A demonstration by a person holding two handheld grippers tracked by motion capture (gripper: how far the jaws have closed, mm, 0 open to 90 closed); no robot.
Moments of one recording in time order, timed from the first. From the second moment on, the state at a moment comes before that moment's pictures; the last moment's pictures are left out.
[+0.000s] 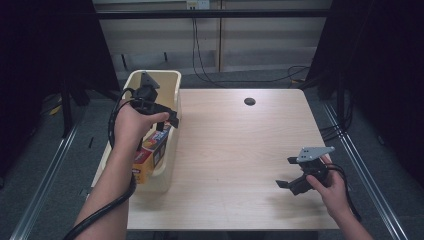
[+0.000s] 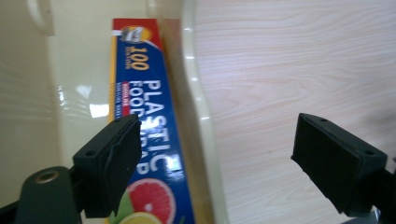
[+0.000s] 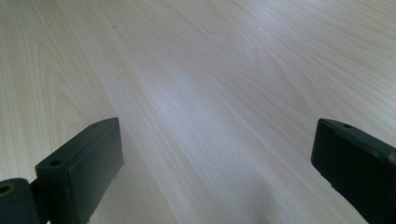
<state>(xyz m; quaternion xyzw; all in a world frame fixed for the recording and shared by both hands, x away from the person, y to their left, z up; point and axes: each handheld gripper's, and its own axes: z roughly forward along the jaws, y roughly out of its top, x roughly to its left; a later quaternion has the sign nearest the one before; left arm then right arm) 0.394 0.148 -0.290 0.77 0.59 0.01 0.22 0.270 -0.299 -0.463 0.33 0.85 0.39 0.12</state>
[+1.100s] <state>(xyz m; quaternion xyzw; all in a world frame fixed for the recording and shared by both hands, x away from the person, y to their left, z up) 0.386 0.089 -0.301 0.82 0.52 -0.02 0.25 0.268 -0.302 -0.463 0.33 0.85 0.39 0.11</state>
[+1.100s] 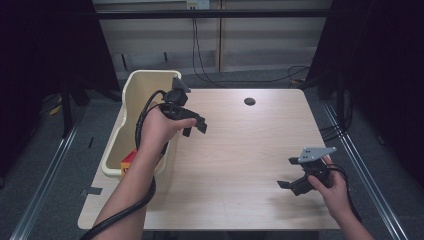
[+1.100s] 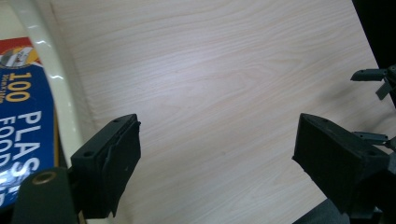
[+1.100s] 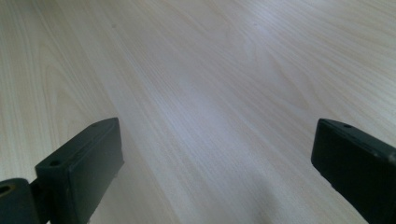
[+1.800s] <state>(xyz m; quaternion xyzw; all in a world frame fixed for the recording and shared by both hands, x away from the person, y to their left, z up) 0.382 0.070 -0.325 0.83 0.50 -0.05 0.26 0.268 -0.302 -0.464 0.33 0.85 0.39 0.11</state>
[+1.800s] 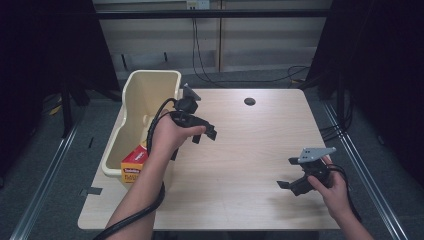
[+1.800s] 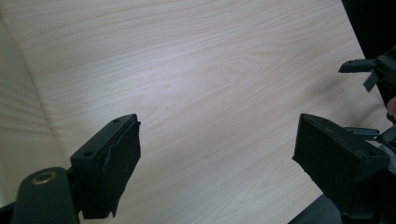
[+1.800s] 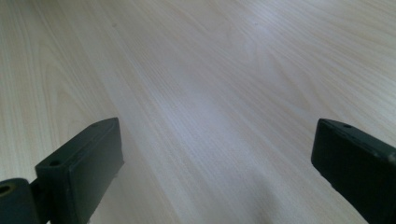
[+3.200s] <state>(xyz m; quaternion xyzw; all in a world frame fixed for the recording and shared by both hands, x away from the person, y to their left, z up) 0.364 0.044 -0.380 0.84 0.46 -0.09 0.26 0.267 -0.303 -0.465 0.33 0.86 0.38 0.11</state>
